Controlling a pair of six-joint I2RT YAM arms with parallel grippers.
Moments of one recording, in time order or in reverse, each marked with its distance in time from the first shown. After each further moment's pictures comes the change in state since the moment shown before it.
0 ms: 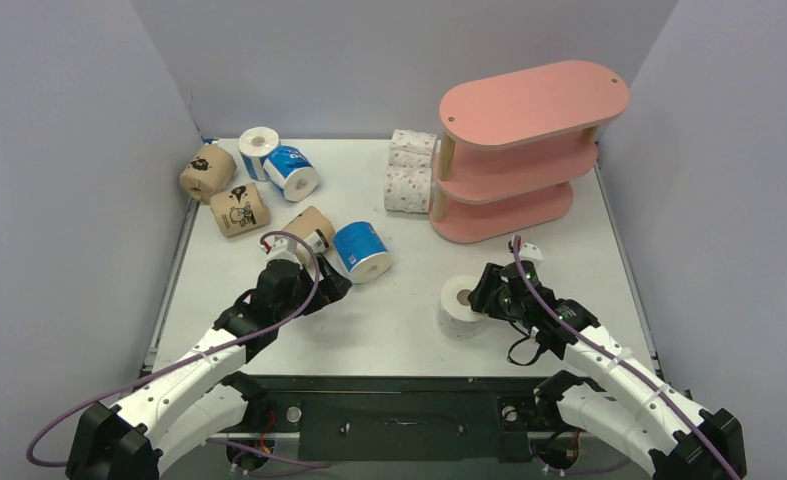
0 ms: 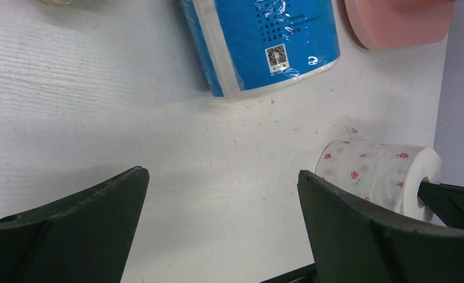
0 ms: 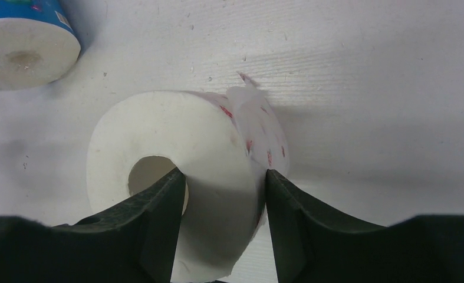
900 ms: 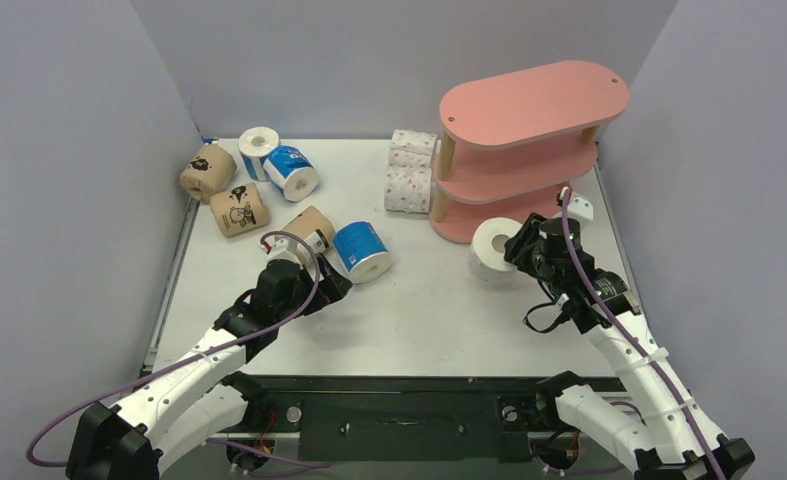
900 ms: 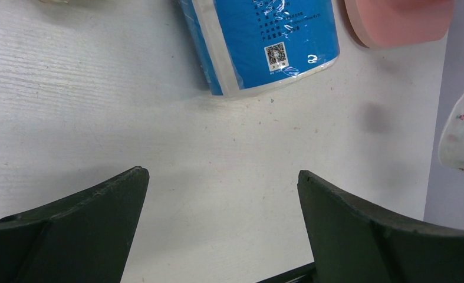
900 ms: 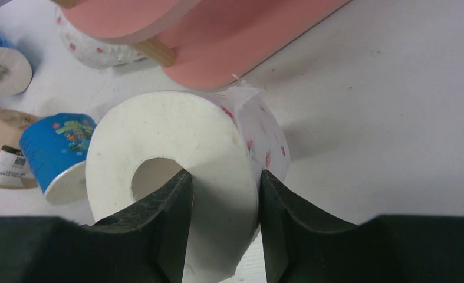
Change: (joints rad) left arm 0.000 0.000 0.000 0.000 0.006 0.002; right arm -0.157 0.021 0.381 -0.173 0.126 -0.072
